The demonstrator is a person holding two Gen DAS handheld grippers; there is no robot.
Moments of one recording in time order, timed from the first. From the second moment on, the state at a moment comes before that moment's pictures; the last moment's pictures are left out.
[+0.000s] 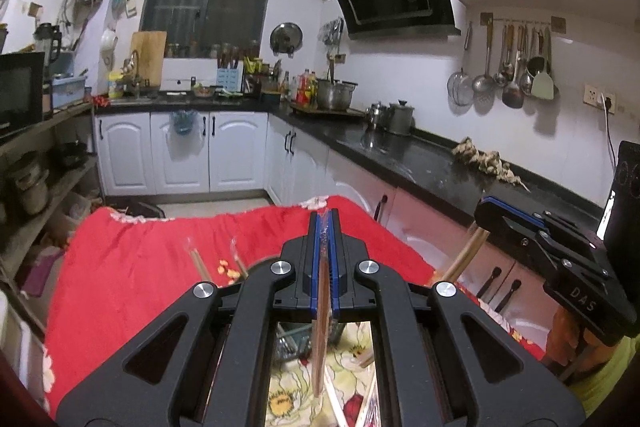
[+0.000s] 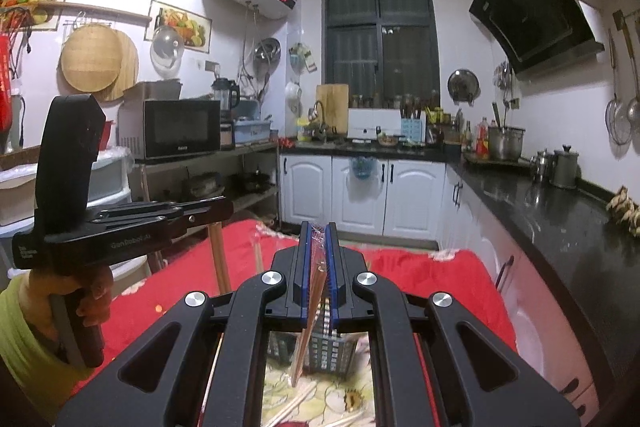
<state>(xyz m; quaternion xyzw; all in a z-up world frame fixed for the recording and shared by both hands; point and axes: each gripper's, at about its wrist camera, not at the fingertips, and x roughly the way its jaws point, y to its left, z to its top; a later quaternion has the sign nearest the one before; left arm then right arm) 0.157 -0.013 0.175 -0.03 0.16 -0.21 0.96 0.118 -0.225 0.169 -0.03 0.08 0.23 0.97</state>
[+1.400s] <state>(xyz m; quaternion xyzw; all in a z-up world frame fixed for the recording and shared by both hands) 0.225 0.026 0.175 -0.07 0.11 -0.13 0.98 0.205 -0.203 0.170 -0.05 0.05 0.16 0.99</state>
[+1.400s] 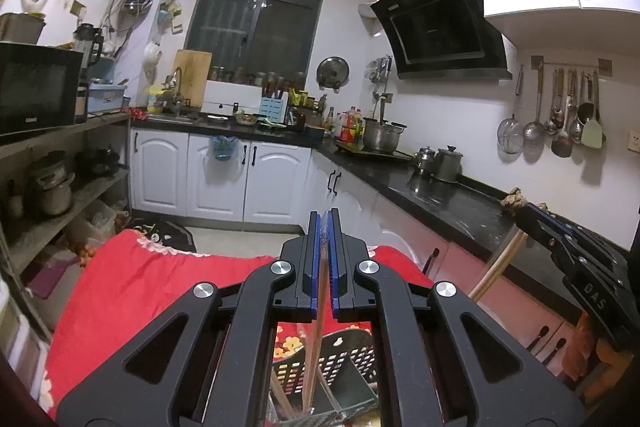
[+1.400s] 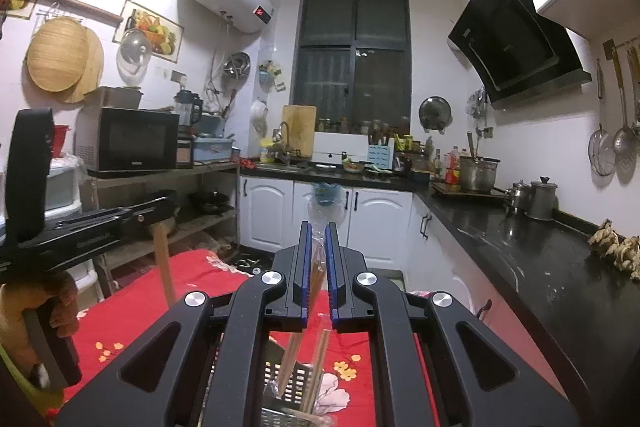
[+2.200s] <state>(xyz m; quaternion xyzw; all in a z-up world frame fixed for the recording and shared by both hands) 0.243 0.020 0.124 -0.07 0.12 -0.13 0.98 0.233 -0.199 0.122 -0.02 0.09 0.16 0.98</state>
